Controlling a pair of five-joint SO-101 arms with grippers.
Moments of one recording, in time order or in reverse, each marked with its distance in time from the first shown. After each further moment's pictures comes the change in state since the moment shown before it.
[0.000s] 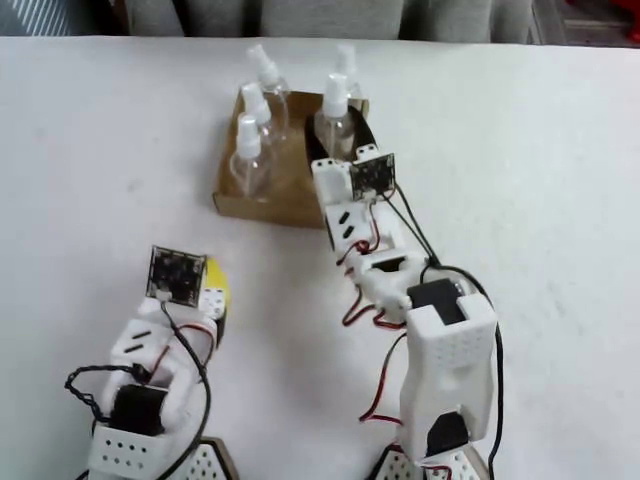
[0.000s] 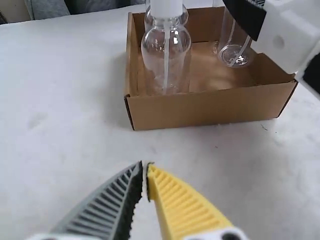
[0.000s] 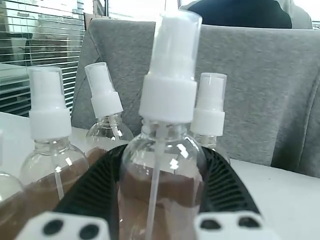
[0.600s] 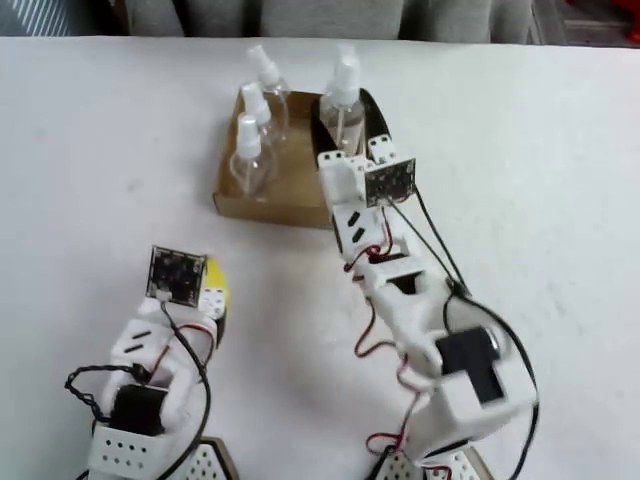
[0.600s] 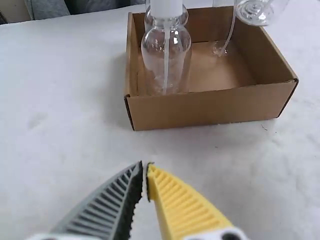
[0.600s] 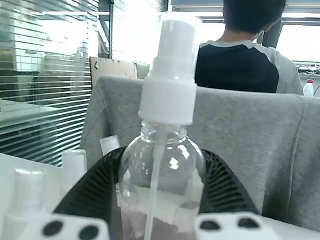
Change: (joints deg) left arm 0.0 0.0 0.0 0.0 0.0; right arm -1.3 -26.3 12.0 7.6 0.0
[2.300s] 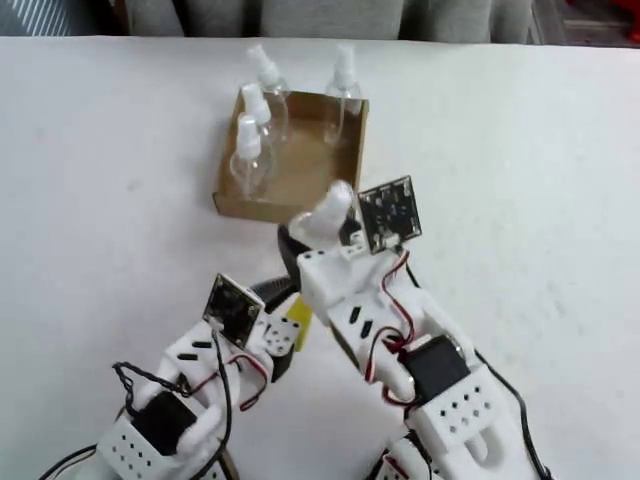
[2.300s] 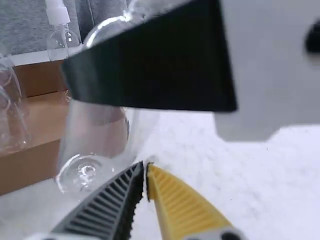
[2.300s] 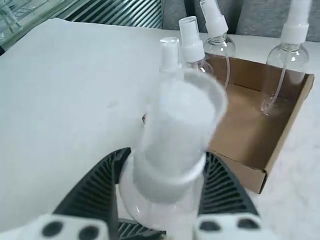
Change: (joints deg) left arm 30.0 0.0 0.0 -11.0 9.1; right arm -15.2 -65.9 9.8 94.3 -15.1
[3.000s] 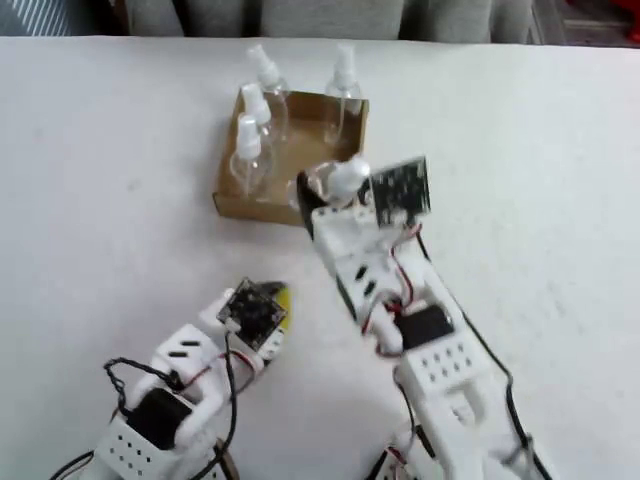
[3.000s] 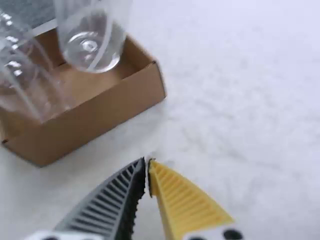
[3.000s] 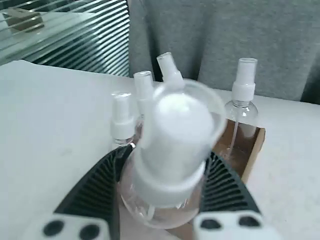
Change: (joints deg) left arm -6.5 0.0 0.0 11.4 -15.5; right arm 10.0 17.6 1.5 -29.5 7.3
